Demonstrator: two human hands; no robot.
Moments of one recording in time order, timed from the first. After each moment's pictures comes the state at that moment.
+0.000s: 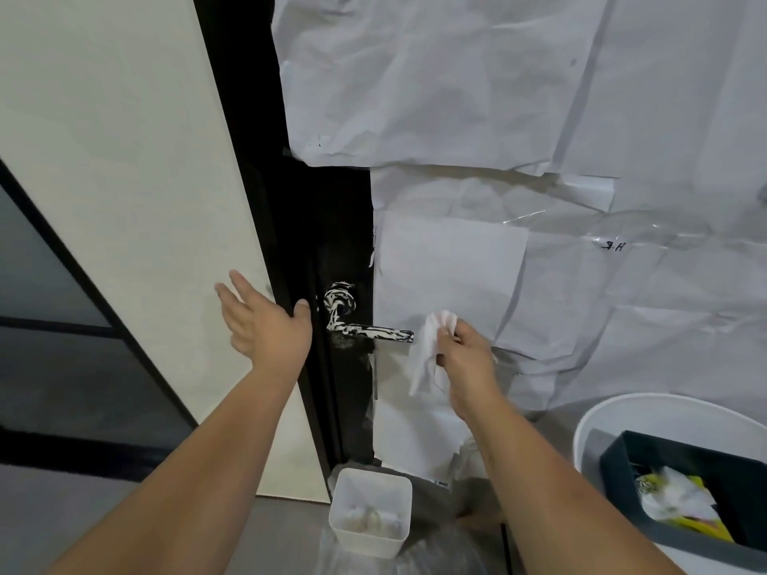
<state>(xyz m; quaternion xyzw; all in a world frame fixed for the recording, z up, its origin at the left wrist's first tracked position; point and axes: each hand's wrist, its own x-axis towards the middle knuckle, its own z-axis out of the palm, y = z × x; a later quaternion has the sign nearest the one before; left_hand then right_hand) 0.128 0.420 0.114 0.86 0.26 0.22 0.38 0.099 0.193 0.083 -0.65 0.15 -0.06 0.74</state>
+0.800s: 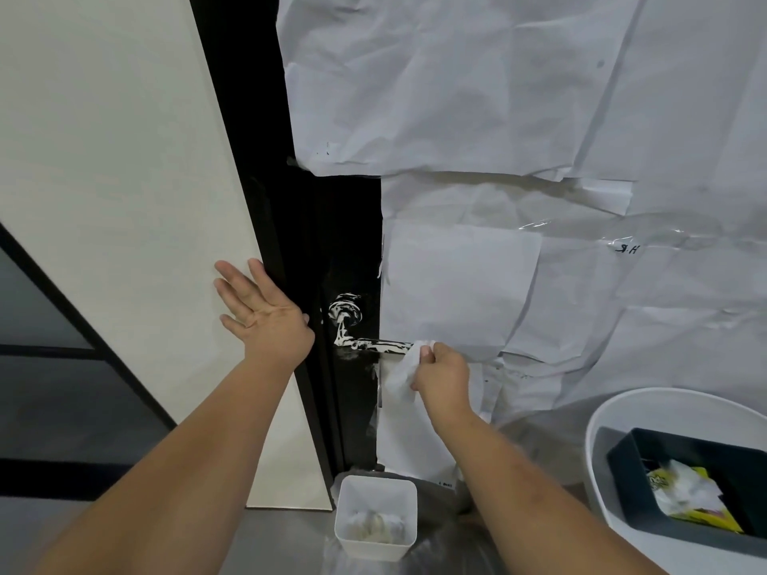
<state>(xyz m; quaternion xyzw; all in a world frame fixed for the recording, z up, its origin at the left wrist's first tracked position) 0.168 0.448 0.109 0.95 0.12 0.15 0.24 0.120 0.241 0.060 -0.83 0.20 -0.09 0.51</state>
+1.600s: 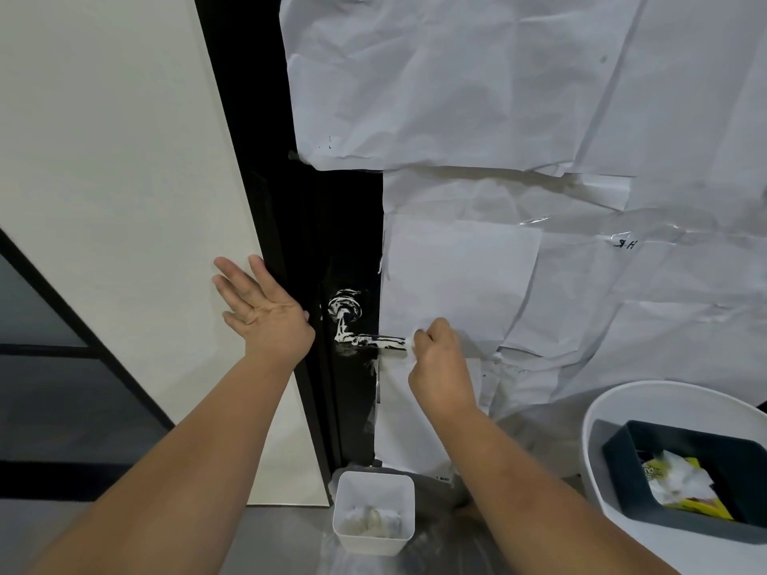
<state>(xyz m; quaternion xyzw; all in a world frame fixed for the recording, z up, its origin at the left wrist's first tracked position) 0.167 0.451 0.108 0.95 0.09 0.15 0.25 0.111 0.240 0.065 -0.96 -0.02 -0.21 0.21</state>
